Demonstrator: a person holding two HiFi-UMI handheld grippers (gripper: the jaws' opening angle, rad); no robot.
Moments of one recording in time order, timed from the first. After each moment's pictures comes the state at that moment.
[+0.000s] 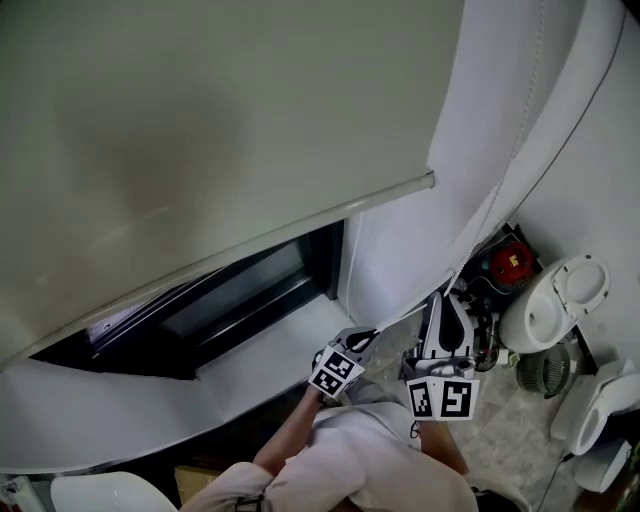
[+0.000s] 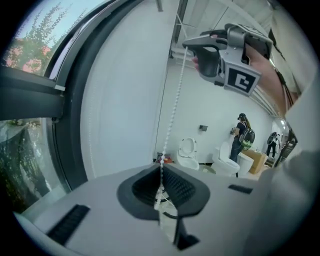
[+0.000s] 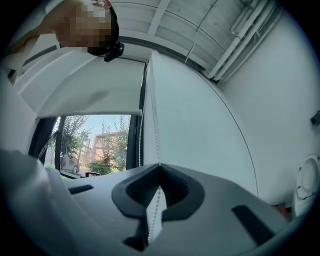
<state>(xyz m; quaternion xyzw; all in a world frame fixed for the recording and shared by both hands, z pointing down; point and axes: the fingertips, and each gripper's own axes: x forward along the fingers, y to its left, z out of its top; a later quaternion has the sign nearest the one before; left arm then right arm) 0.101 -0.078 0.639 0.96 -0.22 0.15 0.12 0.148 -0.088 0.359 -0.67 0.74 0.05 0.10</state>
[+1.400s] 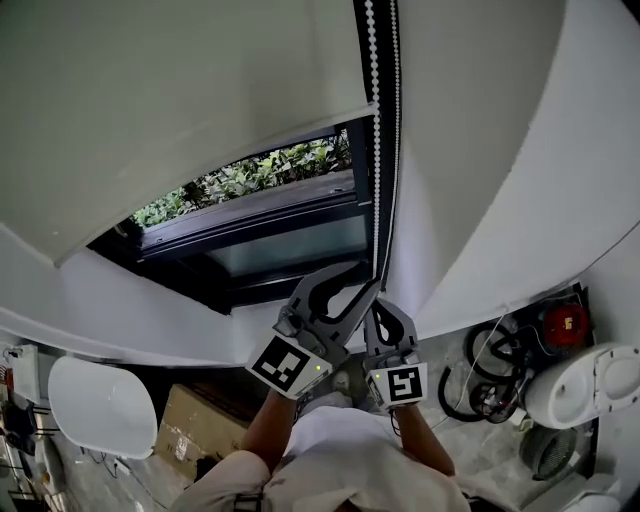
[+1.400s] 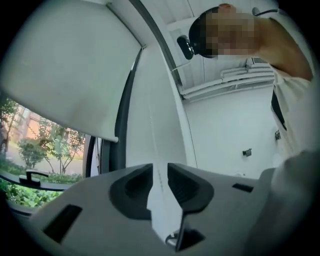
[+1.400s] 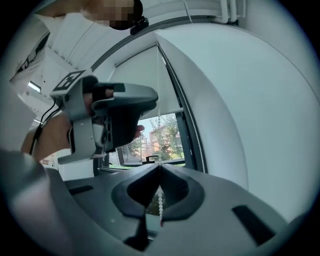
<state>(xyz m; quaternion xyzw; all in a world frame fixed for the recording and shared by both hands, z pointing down) 0.043 -0.109 0.313 0.88 -0.46 -0.04 -0.07 0.040 -0.104 0.449 -0.37 0.93 -0.03 0.07</state>
